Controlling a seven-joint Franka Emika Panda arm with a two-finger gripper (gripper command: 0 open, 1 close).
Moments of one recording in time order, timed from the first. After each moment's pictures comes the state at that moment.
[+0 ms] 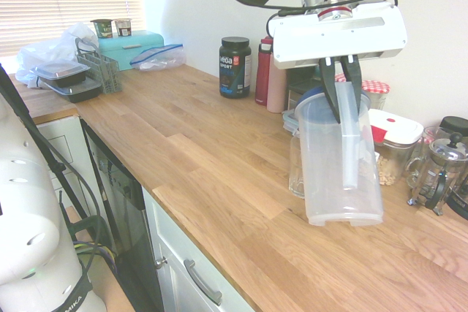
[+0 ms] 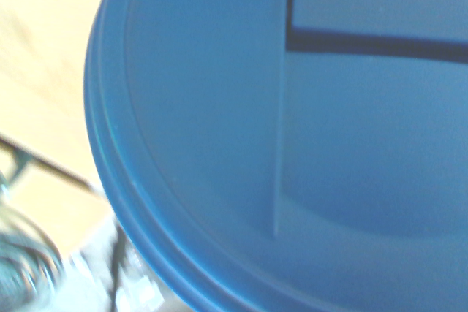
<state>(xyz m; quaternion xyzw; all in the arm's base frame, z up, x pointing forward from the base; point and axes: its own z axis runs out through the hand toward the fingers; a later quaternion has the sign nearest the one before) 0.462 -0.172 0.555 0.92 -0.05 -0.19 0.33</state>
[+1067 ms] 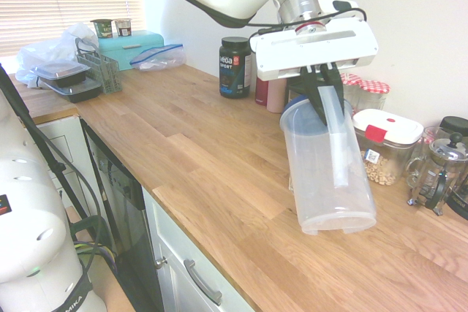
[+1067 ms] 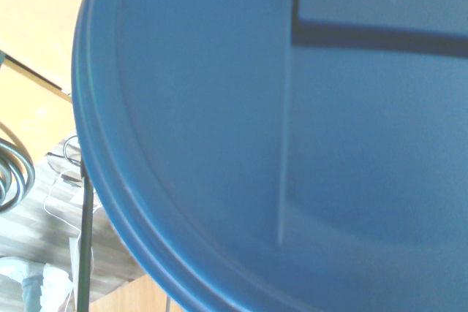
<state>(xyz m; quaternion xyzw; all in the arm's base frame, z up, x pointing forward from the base) 0.465 -0.128 0.518 0.90 -0.02 -0.22 0.39</state>
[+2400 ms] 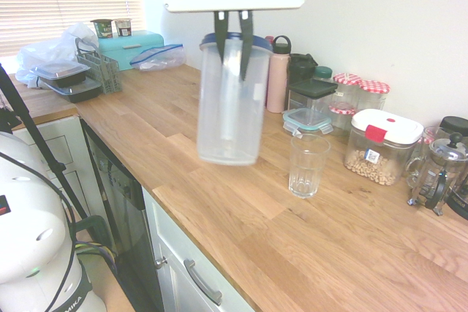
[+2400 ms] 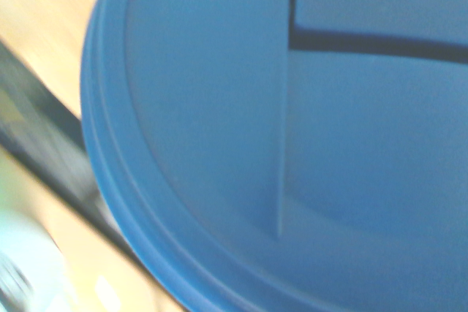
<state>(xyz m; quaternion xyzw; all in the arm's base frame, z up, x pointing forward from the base) 0.325 -0.035 0.619 1.00 -0.05 0.01 0.04</state>
